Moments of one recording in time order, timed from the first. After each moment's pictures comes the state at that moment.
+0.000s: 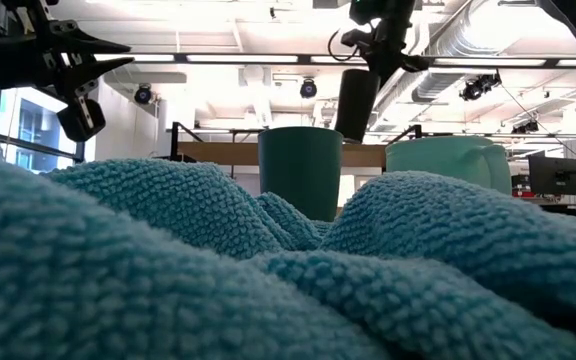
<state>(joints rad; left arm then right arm) 0.10 0.17 0.01 0.26 0.00 -0.94 -0.75 1.92 2.29 -1.57 -0.06 0.49</state>
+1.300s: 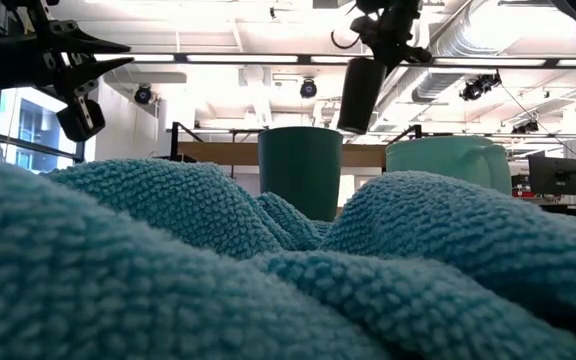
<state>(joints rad) 0.10 0.17 0.01 0.26 0.00 -0.95 -0.75 1.87 2.29 -1.57 -0.06 0.33</state>
